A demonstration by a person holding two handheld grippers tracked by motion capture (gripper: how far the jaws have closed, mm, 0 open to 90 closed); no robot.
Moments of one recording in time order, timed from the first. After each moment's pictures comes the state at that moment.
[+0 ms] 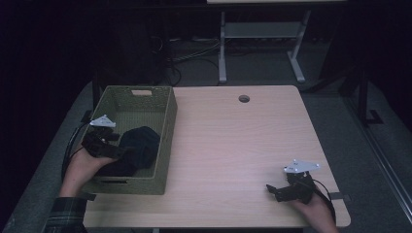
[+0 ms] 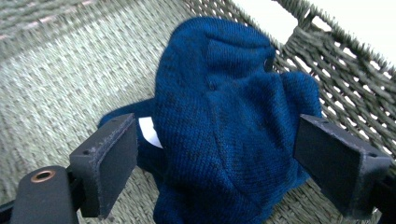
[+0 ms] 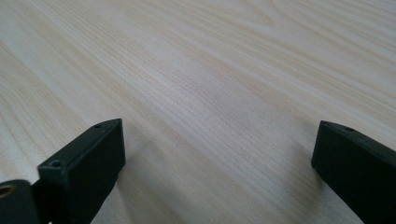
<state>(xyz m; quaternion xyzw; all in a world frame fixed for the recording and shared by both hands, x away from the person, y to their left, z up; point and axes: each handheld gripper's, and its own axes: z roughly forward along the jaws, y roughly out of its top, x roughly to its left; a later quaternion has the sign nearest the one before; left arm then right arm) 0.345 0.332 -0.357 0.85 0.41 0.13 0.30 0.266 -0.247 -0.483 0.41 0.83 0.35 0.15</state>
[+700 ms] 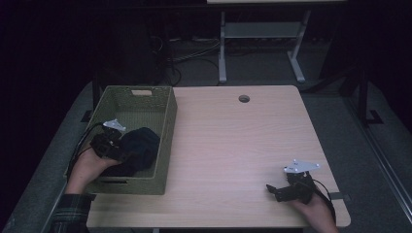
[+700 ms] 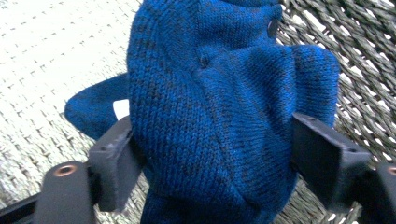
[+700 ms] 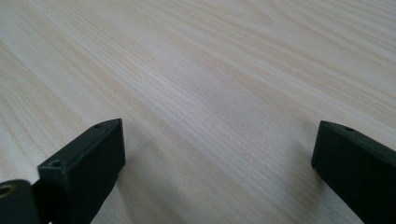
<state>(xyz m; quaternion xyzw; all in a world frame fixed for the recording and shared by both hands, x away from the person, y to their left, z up) 0.355 0.321 -0.373 0.88 0.39 0.09 0.25 0.266 -0.247 -0.483 0.41 0.83 0.35 0.15</state>
